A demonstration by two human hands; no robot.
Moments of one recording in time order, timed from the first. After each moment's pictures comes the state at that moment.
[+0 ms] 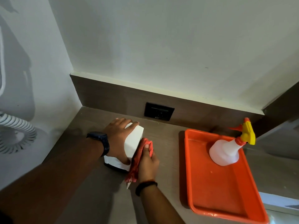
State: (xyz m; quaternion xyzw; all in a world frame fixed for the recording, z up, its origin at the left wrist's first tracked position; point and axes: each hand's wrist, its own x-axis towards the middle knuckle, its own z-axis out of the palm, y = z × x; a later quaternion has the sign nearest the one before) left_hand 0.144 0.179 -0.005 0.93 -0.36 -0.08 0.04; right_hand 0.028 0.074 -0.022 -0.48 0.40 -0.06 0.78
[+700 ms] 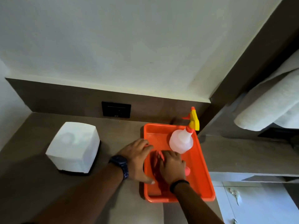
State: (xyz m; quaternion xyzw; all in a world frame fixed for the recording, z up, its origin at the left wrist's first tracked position) left_hand 0.041 -0.004 -0.028 0.86 -0.47 -0.13 0.13; right_hand -0.058 -0.158 -0.049 -0.95 0.25 0.01 0.19
